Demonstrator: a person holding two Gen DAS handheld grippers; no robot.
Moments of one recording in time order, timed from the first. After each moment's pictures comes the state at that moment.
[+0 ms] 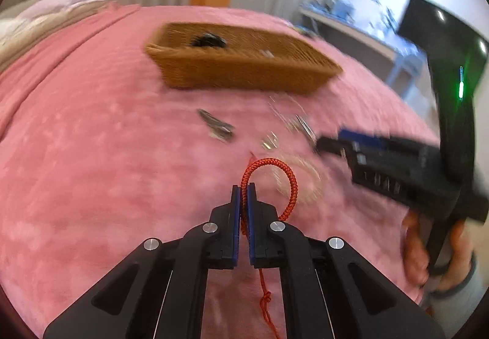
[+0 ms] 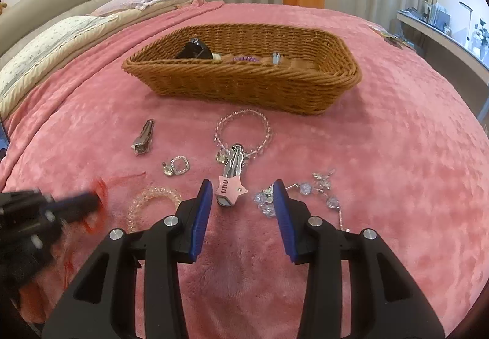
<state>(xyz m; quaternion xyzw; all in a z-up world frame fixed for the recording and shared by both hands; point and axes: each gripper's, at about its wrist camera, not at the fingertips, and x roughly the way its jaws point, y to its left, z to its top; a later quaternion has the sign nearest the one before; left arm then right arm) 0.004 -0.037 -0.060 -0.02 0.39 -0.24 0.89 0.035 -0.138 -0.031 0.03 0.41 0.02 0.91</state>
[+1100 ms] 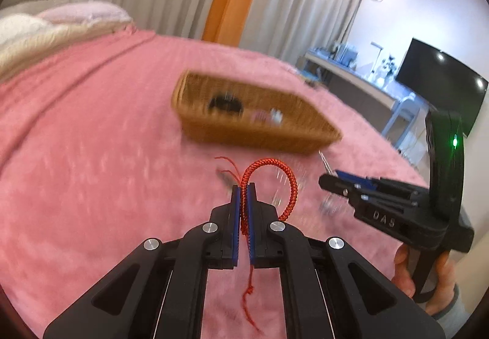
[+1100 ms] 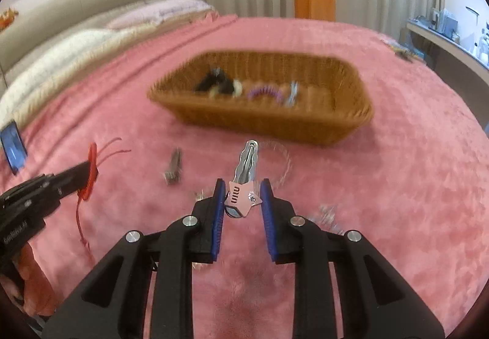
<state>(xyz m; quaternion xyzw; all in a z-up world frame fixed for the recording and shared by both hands) 0.004 -0.013 -0.007 -0.07 0.30 -0.24 0.92 0.033 -0.133 0.010 0.05 0.37 0.05 0.93</state>
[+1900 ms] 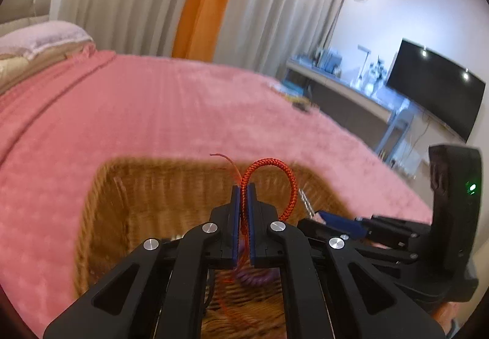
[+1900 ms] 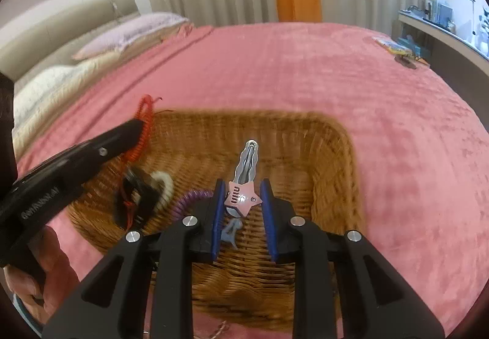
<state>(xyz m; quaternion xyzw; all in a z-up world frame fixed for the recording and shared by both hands) 0.200 -0.120 -0.003 -0.05 0.30 -0.29 0.91 0.194 -0.196 0.010 0.07 0.38 0.03 0.92</state>
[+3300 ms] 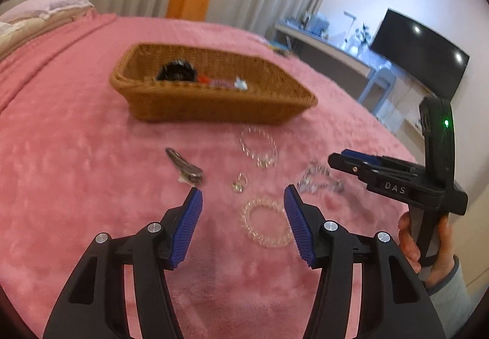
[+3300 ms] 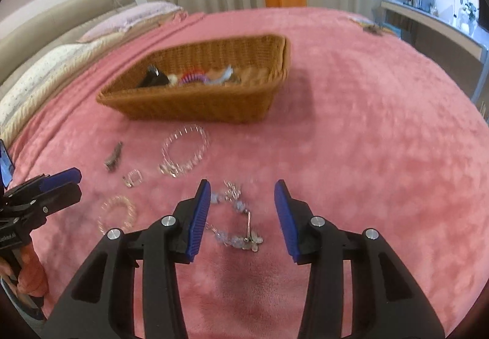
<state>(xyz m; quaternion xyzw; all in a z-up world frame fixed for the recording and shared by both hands) 0.028 -0.059 -0.052 -0.04 0.37 -0.32 0.87 0.023 -0.211 -0.025 0.08 0.40 0.01 0.91</state>
